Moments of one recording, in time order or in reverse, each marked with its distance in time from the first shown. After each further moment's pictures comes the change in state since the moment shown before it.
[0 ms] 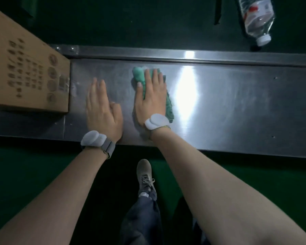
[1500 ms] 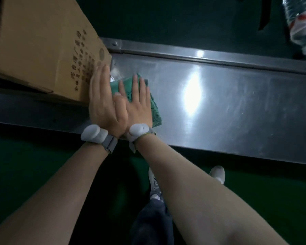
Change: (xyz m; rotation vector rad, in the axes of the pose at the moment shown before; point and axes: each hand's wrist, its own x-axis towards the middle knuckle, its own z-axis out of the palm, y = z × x) left_hand 0.037 -0.094 -0.037 -0.242 0.224 0.212; right_hand -0.045 -0.084 0.122 -0.381 -0.299 -0.270
